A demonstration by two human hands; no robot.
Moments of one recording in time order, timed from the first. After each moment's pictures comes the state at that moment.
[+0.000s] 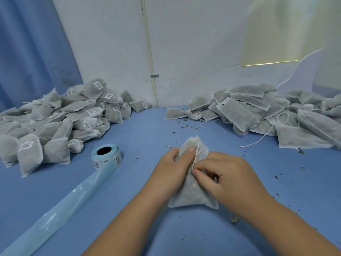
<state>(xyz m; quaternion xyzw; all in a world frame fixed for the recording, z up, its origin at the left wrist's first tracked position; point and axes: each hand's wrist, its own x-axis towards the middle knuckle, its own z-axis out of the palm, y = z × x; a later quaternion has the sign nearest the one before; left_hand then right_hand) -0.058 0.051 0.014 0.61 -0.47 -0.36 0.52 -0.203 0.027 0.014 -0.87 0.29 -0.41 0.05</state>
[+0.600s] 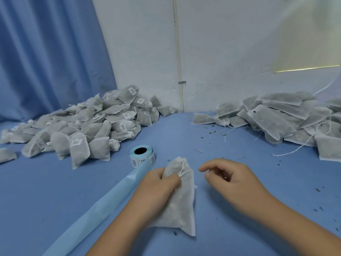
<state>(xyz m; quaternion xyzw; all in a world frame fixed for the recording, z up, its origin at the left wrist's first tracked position) 0.016 0.127 0.018 0.72 -0.43 -0.29 0.46 -0.155 0.034 0.008 -0.80 0.26 -0.39 0.37</state>
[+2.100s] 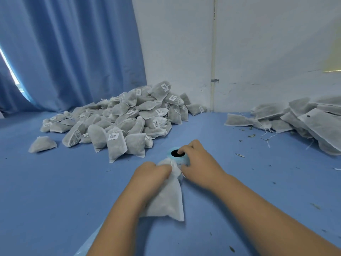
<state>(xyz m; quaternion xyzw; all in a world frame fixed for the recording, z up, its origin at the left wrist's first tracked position) 0.132 0.144 0.025 0.83 -0.30 -0.22 0.41 0.034 0.011 0.000 -0.91 0.27 -0.24 0.18</state>
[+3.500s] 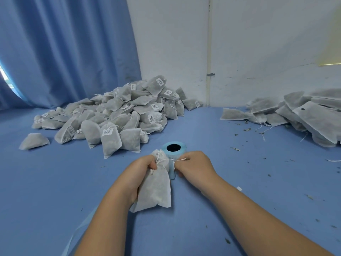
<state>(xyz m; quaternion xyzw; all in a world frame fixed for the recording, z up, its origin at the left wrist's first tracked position) 0.157 0.142 0.005 0.66 -0.22 -0.45 0.56 0.032 0.040 -0.004 -0.74 0.41 -0.28 0.45</state>
